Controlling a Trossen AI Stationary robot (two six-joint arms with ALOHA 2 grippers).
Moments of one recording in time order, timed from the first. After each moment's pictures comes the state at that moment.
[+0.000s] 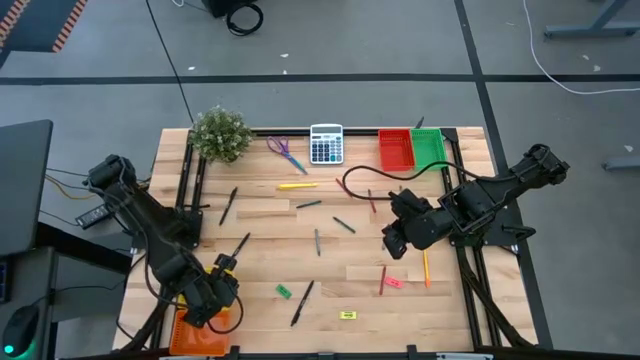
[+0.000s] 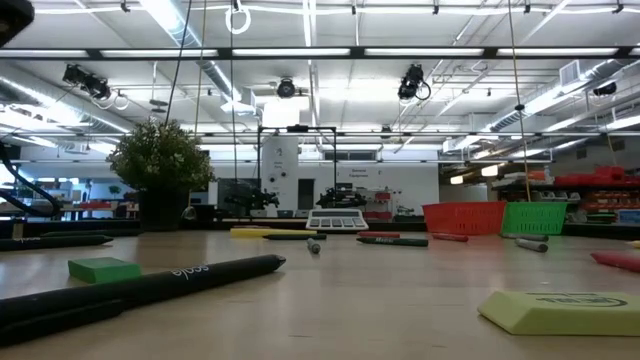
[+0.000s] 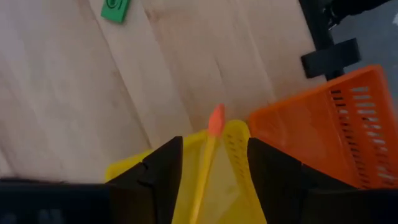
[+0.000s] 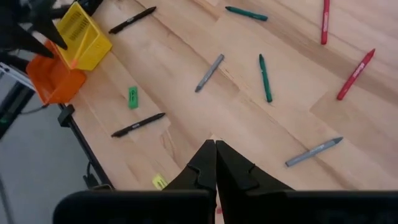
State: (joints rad) left arm -0.90 1.35 0.99 -0.84 -0.10 -0.48; right arm 0.48 1.30 1.37 -1.08 0.37 1.23
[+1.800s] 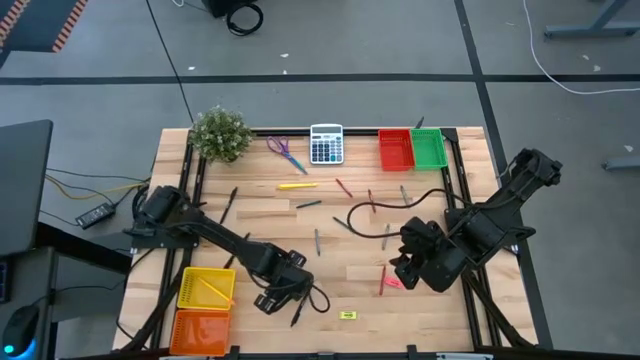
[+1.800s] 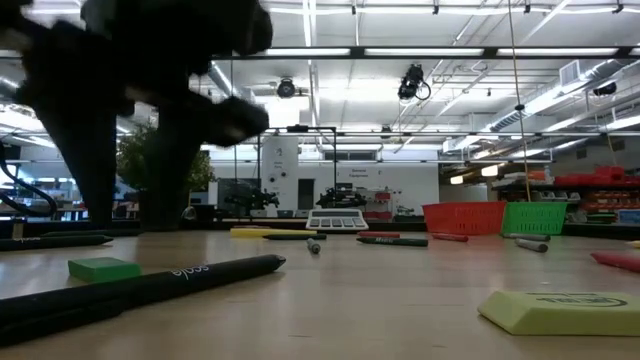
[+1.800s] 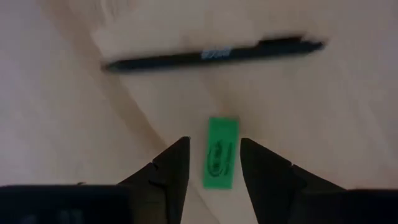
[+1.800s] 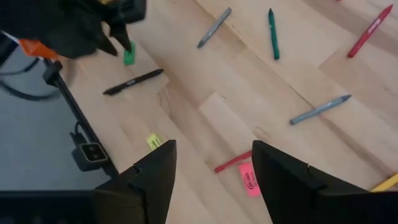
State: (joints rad) left arm -0.44 1.91 1.29 -0.68 0.09 0.12; right arm 0.72 1.37 1.37 -1.15 0.43 1.44
